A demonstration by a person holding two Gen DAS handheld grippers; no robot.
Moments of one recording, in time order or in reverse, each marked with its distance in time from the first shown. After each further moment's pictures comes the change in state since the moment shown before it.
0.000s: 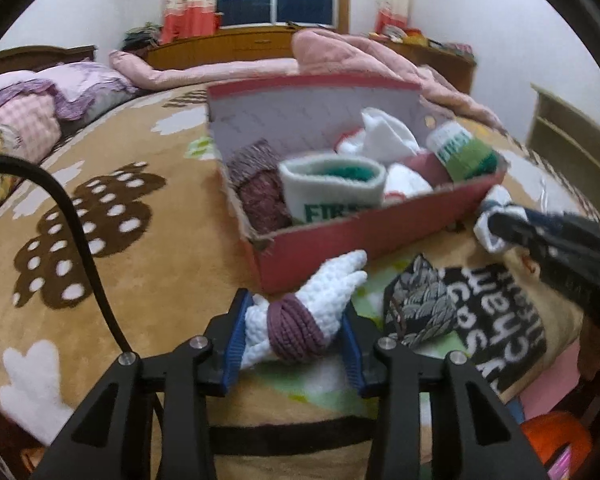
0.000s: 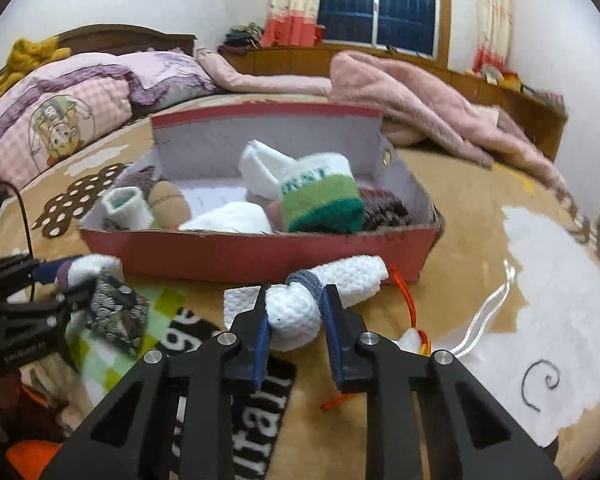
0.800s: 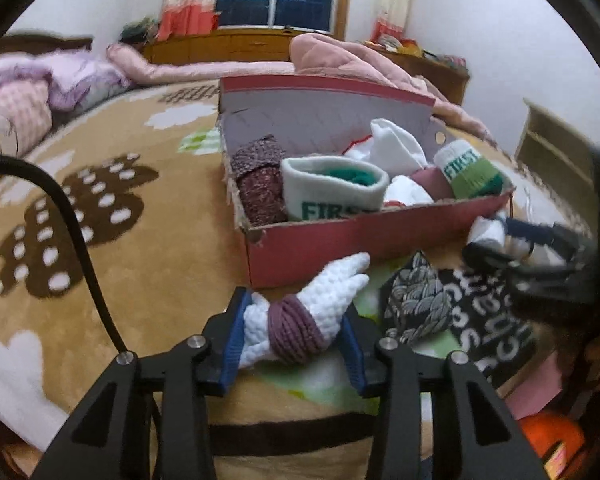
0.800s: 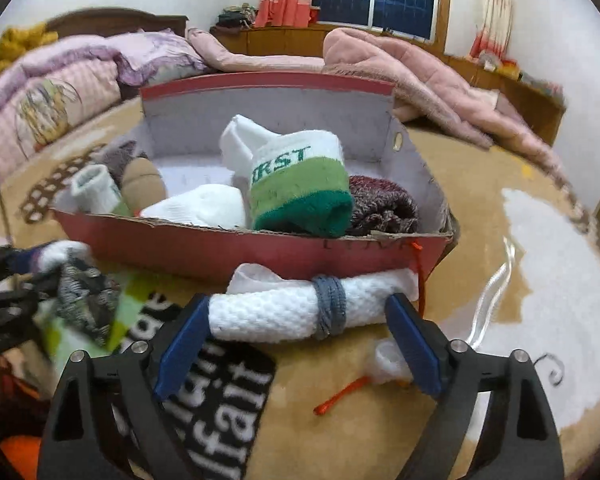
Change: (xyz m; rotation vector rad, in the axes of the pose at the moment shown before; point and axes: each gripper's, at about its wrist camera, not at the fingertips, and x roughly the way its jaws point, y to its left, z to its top) left arm -0.005 0.008 -0.006 -0.029 -0.028 -0.052; right arm 0.025 -0.002 0.000 -0.004 0.076 -0.061
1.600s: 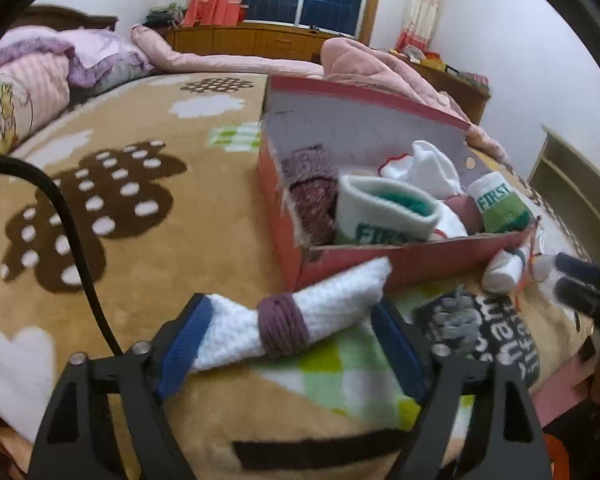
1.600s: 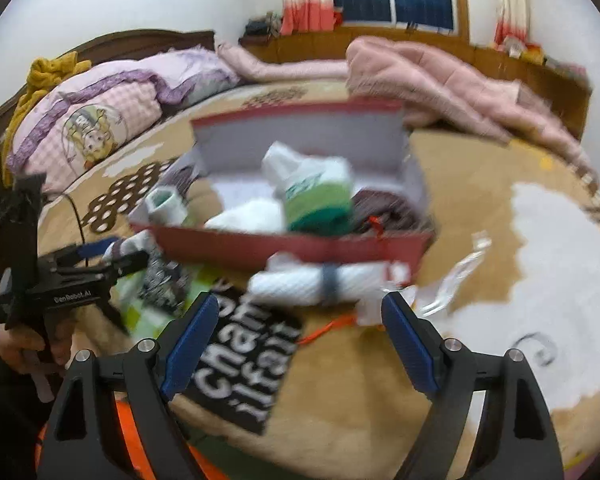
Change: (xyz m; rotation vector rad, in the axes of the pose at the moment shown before) left arm 0.001 0.030 0.014 -0.111 0.009 0.013; right arm -0.059 -0.033 -0.009 0.041 -0.014 0.200
